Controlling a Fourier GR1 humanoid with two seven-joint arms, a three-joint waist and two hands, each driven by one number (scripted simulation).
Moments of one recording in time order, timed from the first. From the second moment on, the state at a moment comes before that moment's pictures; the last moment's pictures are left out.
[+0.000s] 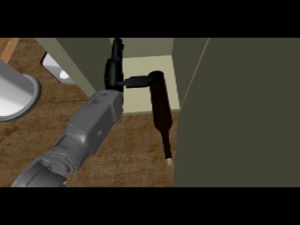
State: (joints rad) left arm -1.10 0.00 0.04 -0.10 0.40 0.34 -0.84; right arm -0.08 -0.01 0.13 -2.45 -0.09 0.14 0.60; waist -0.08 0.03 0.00
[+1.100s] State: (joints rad) left arm -1.02 0.00 -0.10 -0.21 0.58 0.24 -0.84; right arm -0.10 -0.01 0.17 -2.45 -0.08 0.10 0.62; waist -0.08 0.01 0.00
